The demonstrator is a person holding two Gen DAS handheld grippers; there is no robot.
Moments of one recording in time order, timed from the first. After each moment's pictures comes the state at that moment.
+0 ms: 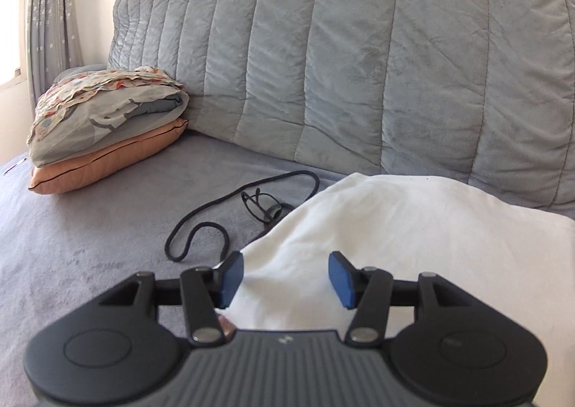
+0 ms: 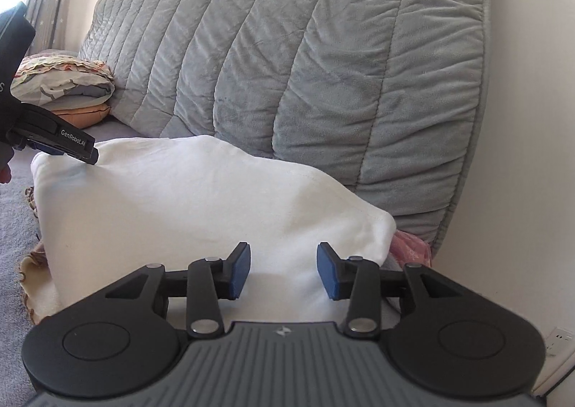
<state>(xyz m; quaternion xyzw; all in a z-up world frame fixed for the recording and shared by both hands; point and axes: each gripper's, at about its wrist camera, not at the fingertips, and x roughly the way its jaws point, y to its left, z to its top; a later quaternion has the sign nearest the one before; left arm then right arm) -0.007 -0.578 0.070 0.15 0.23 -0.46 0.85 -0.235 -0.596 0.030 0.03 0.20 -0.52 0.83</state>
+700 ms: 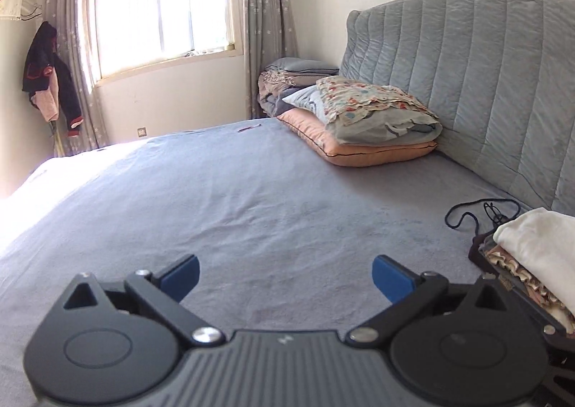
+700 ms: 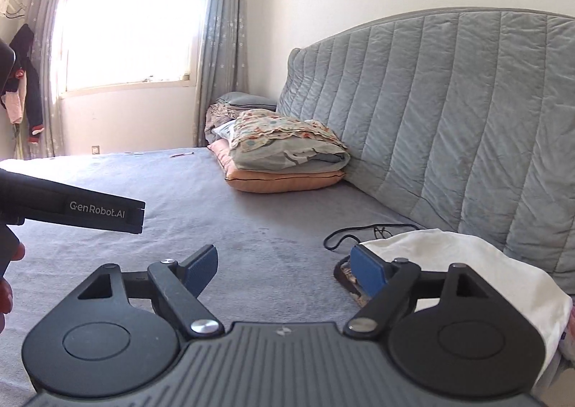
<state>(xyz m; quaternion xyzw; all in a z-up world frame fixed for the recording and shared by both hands) -0.016 -0.216 0.174 0.09 0.24 -0.16 0.95 -0.134 -0.355 0.145 0.03 0.16 -0.24 0.96</state>
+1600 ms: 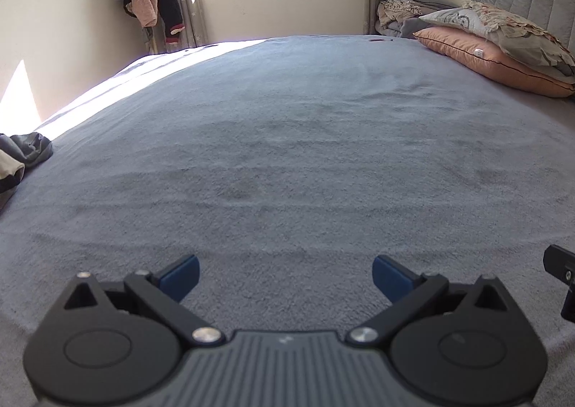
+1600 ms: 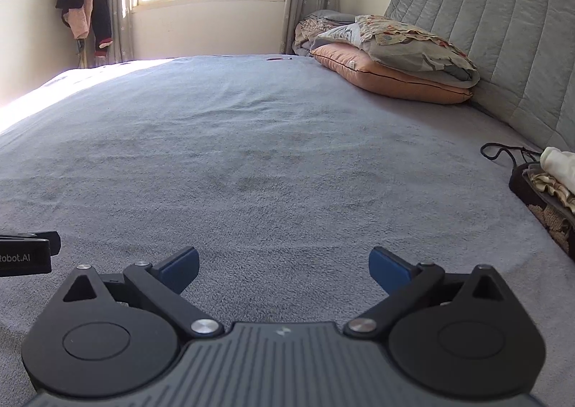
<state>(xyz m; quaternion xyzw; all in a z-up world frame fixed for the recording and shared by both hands) 0.045 -0.049 -0.005 0.06 0.33 0.00 0.94 -0.011 -0.237 -0.005 0.03 0.28 -0.12 0.95</state>
